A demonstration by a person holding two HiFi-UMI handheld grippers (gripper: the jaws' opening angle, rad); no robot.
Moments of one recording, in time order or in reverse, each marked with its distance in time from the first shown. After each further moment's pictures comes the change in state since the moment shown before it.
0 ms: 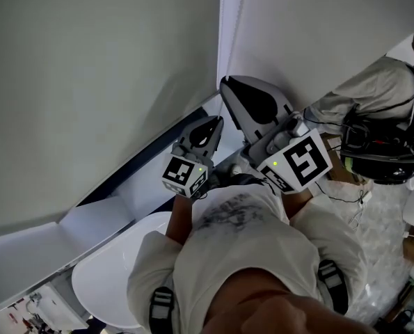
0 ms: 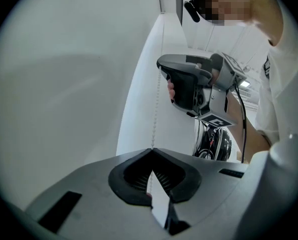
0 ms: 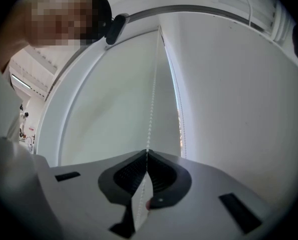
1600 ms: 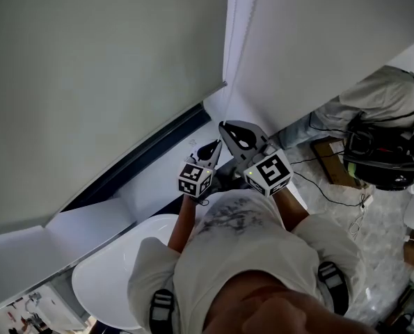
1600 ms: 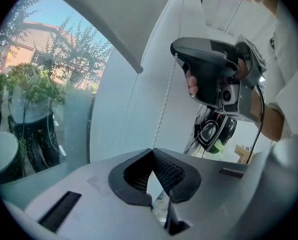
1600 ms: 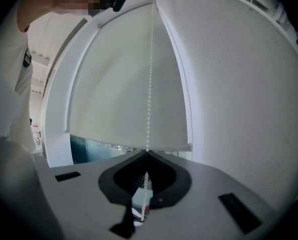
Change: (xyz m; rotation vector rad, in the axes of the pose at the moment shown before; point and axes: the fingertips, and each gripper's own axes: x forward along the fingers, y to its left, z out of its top) left arm -0.014 0.013 -0.168 -0.139 0.292 0.054; right arm -0.026 0.023 -0.167 0.060 0.259 0.017
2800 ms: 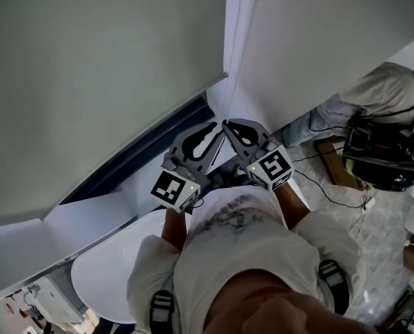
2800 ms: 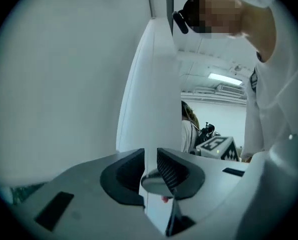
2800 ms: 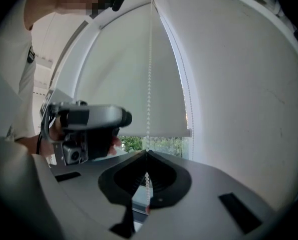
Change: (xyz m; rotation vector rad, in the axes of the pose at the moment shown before) left arm -0.091 -0.060 0.195 0.225 -0.326 -0.081; right arm 0.000 0.005 -0.016 0.000 0.006 0.052
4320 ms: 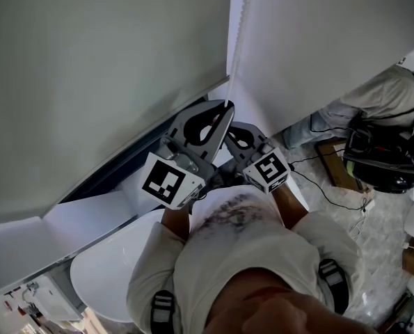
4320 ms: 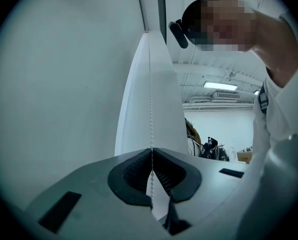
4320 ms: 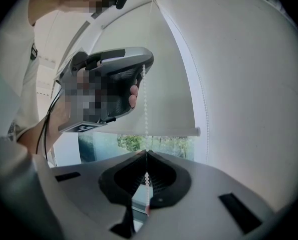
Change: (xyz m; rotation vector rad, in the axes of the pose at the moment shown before) left arm 0.024 0.003 0.096 0.051 -0.141 -0.011; right arm 0.011 0.015 0.003 -0.011 0.000 0.037
